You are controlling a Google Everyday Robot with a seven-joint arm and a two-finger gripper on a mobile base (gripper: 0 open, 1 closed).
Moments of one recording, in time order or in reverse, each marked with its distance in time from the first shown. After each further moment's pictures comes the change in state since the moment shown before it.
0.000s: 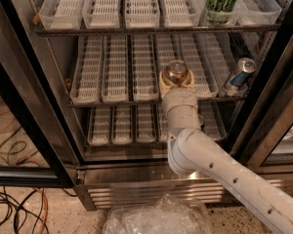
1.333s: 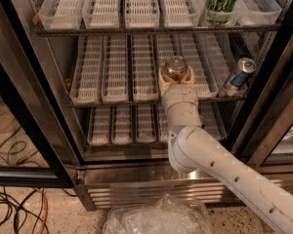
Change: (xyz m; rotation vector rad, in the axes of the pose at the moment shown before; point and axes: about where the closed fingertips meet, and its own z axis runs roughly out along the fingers) arm -0.017 0.001 0.001 -0.010 -0.031 -0.008
